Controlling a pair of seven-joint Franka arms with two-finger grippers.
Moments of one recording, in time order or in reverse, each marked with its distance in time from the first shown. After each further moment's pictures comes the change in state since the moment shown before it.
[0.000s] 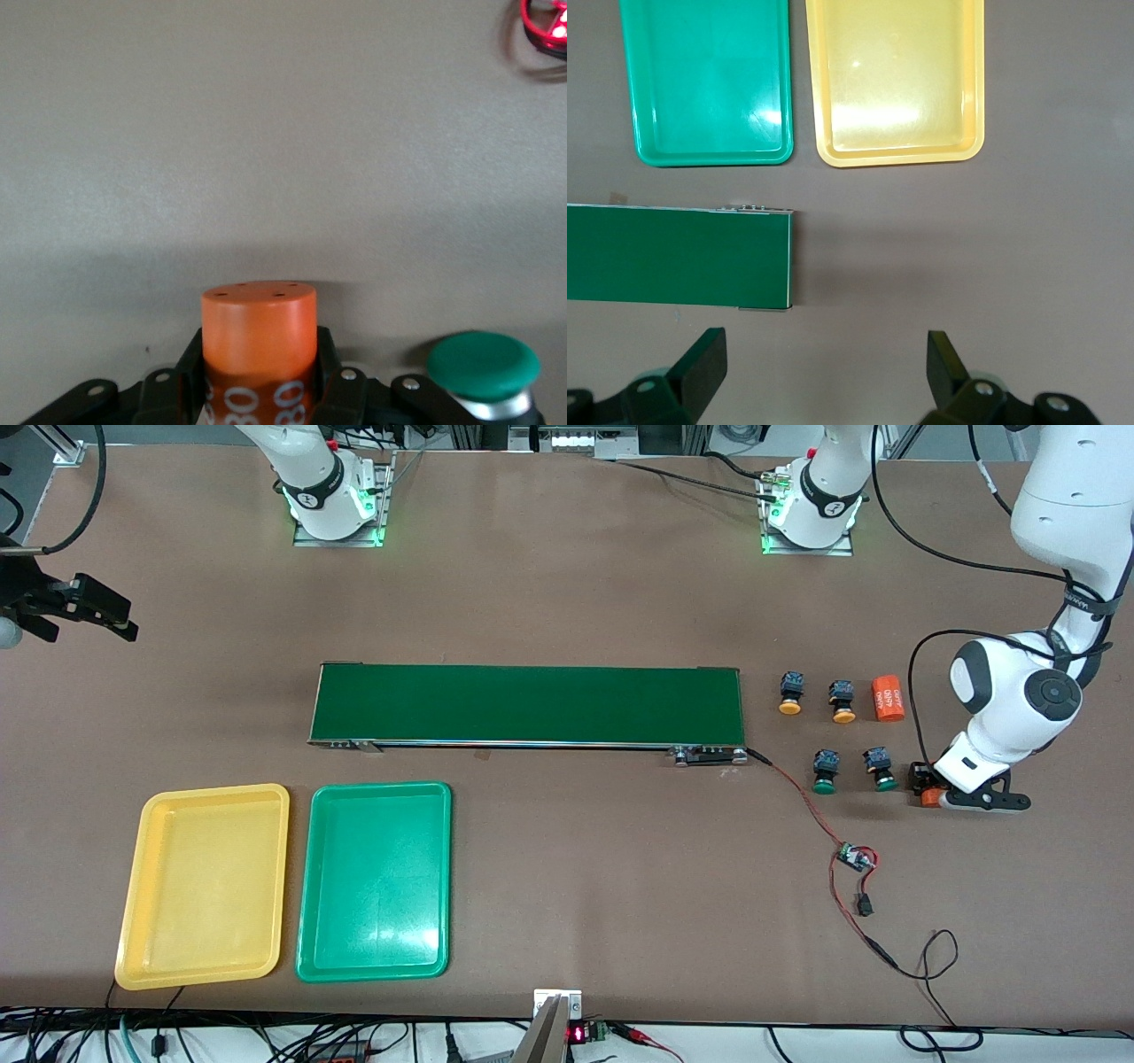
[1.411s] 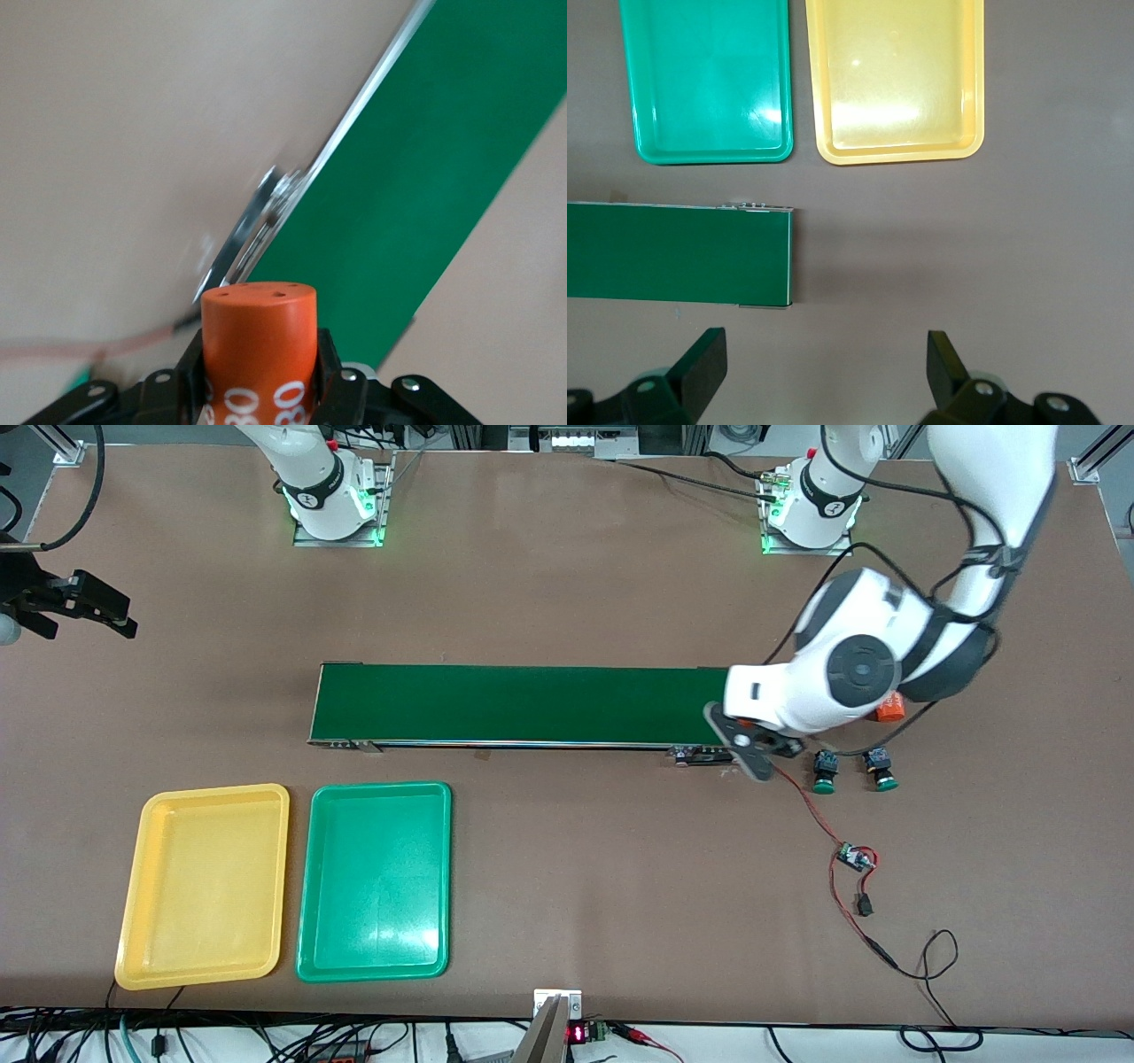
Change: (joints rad) left arm -0.082 -0.075 -0.666 0.332 0.000 -0.776 0.322; right arm 0.000 -0.002 -0.001 -0.001 0.000 -0.005 0.000
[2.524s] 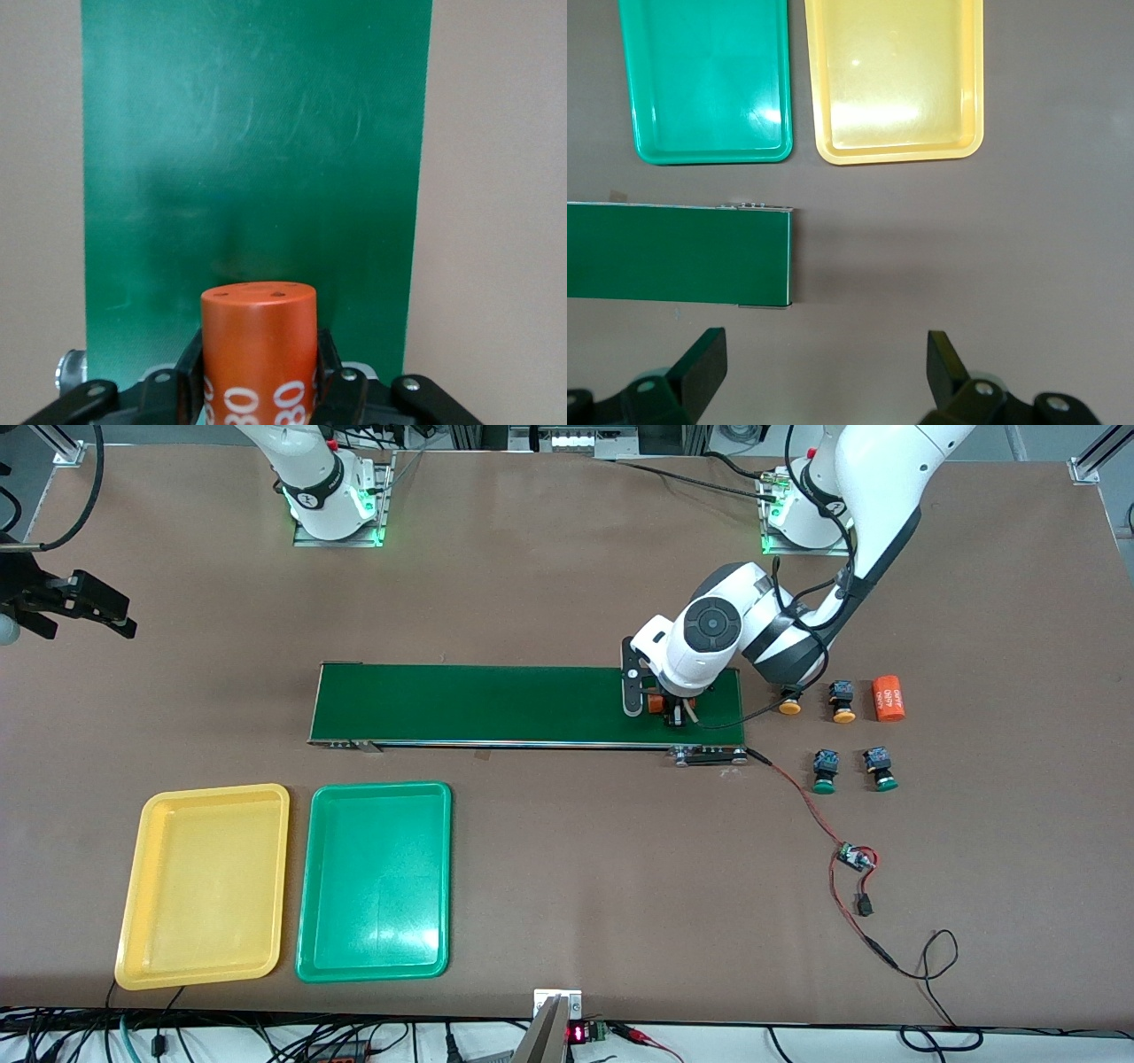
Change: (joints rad) left arm -0.133 0.040 -0.001 -0.273 0.122 0.346 0.208; right arm -0.001 0.000 -0.001 0.000 0.000 0.000 0.000
